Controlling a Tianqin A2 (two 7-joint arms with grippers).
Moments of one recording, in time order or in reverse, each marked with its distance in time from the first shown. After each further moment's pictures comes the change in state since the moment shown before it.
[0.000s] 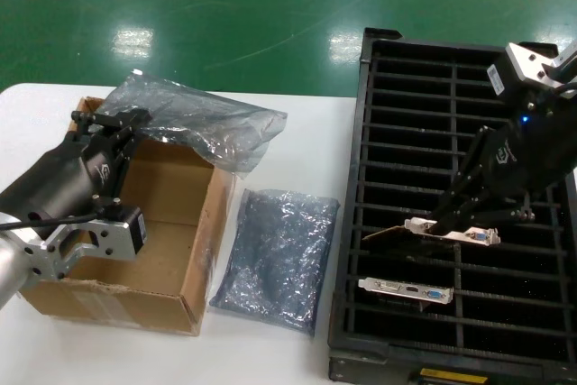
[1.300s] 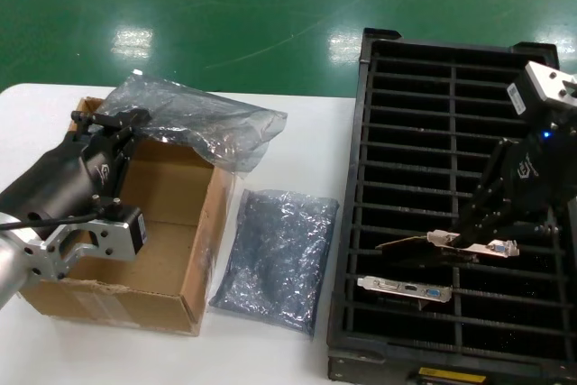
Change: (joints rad) left arm 0.000 0.000 0.000 0.000 0.000 0.000 0.000; right arm -0.023 0.070 0.000 0.102 -0.022 0.000 0.016
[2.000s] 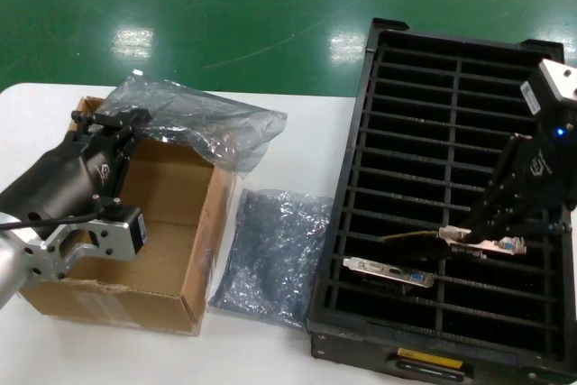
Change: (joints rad) left arm 0.000 0.000 0.000 0.000 0.000 0.000 0.000; right arm 0.012 0.033 0.000 0.048 -0.009 0.000 -0.005
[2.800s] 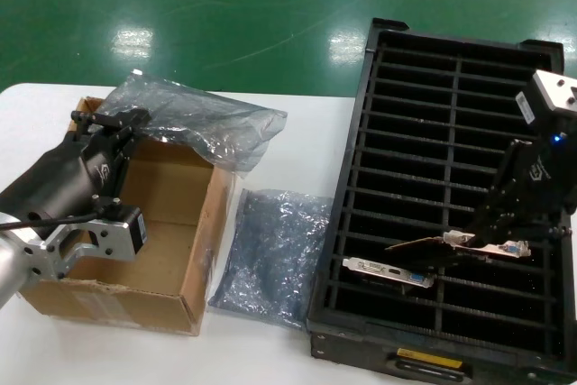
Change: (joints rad) left arm 0.000 0.000 0.000 0.000 0.000 0.000 0.000; right arm -0.012 -0.015 0.000 -0.019 -0.036 0.000 -0.015
